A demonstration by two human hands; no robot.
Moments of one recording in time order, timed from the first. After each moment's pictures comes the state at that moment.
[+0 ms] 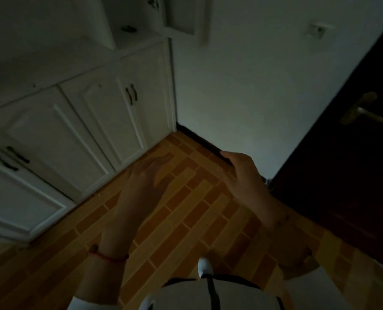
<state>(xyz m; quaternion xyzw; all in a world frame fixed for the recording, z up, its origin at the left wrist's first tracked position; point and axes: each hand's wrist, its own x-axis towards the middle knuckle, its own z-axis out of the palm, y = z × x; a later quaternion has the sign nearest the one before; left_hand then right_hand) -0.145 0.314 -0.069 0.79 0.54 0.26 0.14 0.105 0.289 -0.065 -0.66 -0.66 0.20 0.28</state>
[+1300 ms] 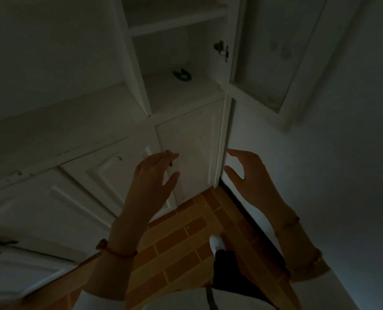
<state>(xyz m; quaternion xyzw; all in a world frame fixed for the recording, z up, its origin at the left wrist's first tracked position) -0.161 0.942 -0.042 0.69 0.67 0.27 0.09 0.077 0.999 -0.062 -0.53 -0.75 0.25 0.30</state>
